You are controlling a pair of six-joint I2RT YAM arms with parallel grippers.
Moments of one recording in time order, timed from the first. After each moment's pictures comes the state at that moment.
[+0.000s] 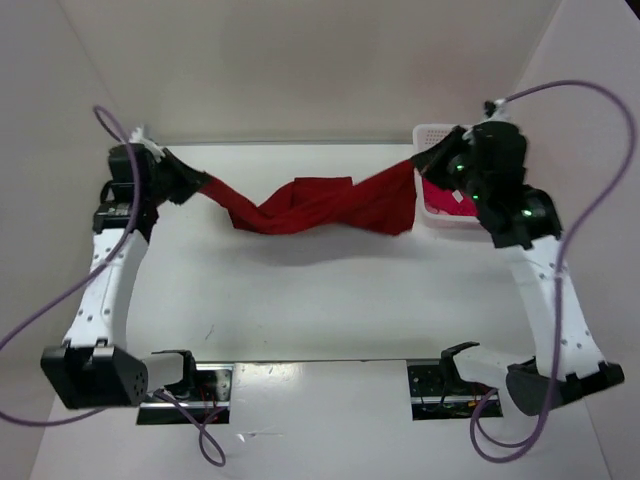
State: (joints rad) left arm 0.08 1.24 1.23 -0.45 0.32 -0.71; right arm 0.29 1.19 1.60 -0.76 0.02 0.73
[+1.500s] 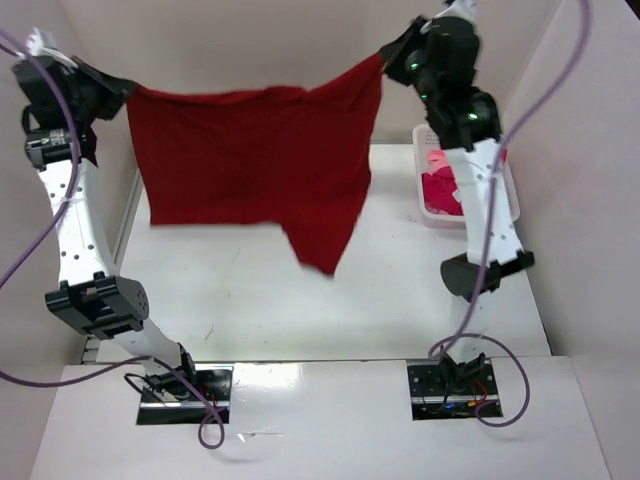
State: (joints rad) left arm 0.34 1.66 2.05 -0.54 0.33 -0.71; right arm 0.37 1.96 2.68 -0.76 0.18 0.54
